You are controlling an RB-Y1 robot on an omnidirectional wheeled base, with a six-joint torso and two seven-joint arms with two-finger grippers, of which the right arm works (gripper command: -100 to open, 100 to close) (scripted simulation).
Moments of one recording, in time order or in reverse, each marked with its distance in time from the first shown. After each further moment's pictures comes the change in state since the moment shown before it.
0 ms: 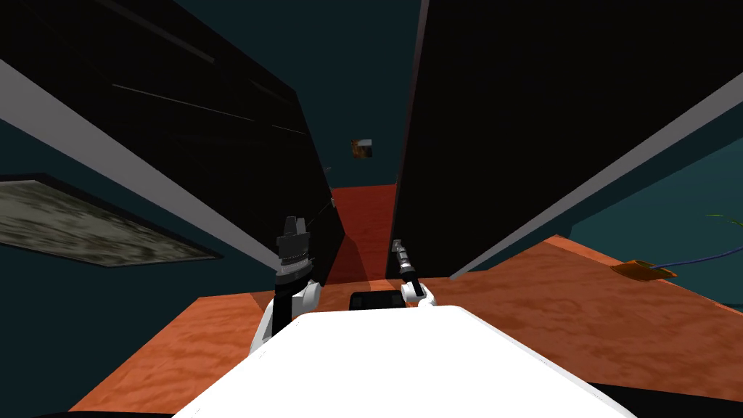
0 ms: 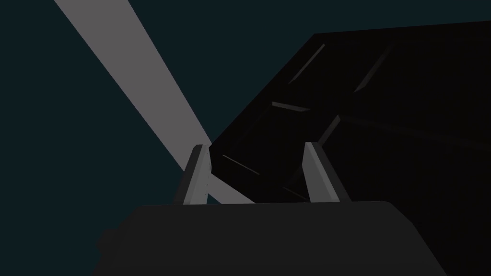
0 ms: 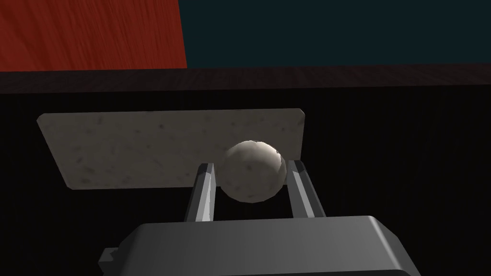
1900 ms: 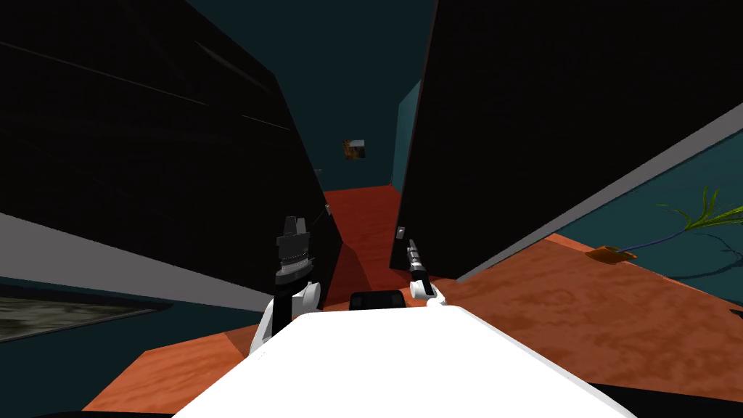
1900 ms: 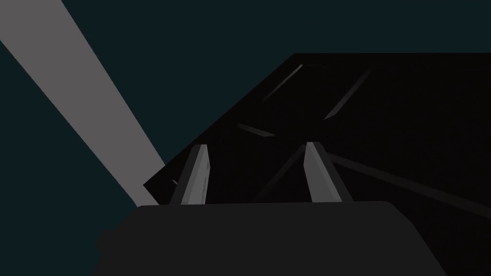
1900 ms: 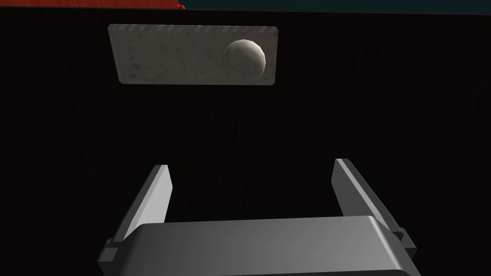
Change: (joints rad) arm 0.004 -0.059 -0.108 -0.019 -0.067 0.020 0.022
